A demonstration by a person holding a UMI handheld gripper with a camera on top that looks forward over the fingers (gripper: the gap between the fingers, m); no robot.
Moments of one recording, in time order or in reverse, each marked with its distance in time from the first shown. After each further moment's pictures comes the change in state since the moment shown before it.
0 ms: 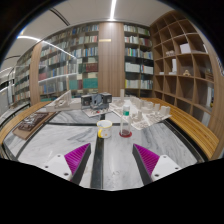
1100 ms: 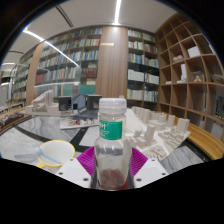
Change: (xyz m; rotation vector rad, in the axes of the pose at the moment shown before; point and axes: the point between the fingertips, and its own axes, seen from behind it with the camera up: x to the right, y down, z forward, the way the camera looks) arm 0.079 -0.033 0.402 0.167 -0.009 -0.069
